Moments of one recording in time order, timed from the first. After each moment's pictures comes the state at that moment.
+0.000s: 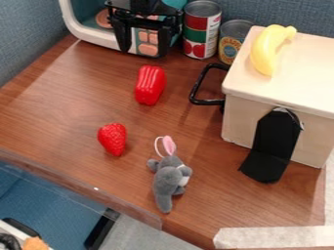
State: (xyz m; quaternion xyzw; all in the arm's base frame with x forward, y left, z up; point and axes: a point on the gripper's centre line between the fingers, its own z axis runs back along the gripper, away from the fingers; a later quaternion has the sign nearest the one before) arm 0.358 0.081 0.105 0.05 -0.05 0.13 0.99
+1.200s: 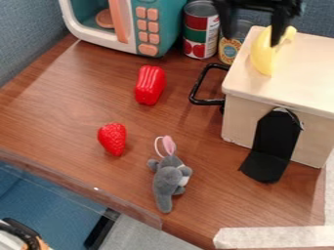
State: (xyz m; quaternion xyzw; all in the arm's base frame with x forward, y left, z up) arm 0.378 -0.077 0.147 -0.04 -0.09 -0.02 1.00
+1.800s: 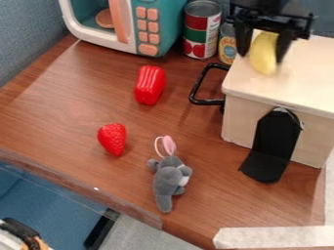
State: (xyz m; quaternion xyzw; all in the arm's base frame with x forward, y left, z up) arm 0.397 -0.076 0.118 0.00 -0.06 -0.01 1.00
